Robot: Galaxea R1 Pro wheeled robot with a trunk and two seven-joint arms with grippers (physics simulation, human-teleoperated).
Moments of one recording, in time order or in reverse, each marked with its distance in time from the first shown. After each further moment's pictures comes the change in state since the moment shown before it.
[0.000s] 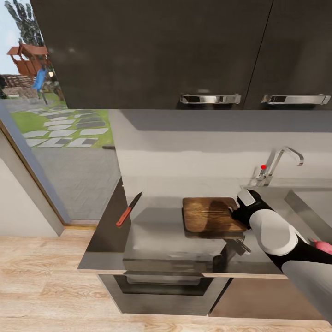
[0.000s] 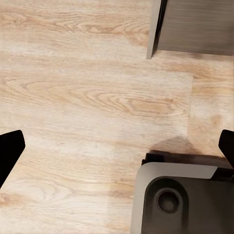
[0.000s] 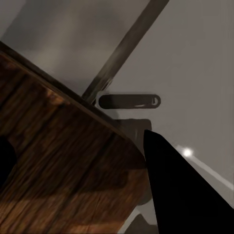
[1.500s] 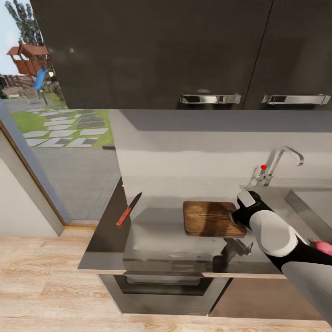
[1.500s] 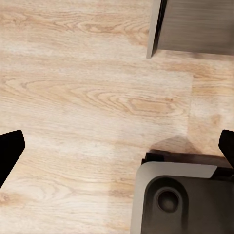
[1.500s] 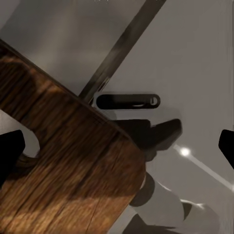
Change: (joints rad) left arm 0.000 0.000 0.000 0.002 0.000 0.000 0.000; right arm 0.008 0.001 0.002 -0.004 -0.002 -0.002 -0.007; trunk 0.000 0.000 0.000
